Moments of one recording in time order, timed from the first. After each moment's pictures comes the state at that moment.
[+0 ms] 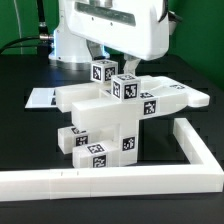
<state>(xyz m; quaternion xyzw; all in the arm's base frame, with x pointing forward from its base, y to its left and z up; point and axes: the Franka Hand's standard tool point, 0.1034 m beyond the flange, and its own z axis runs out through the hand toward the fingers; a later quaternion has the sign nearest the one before) 0.515 0.026 0.112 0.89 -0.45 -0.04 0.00</state>
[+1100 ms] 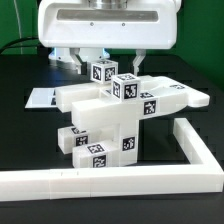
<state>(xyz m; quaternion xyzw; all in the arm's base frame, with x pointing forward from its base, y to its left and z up) 0.513 0.017 0.108 1.00 -0.01 -0.03 0.00</state>
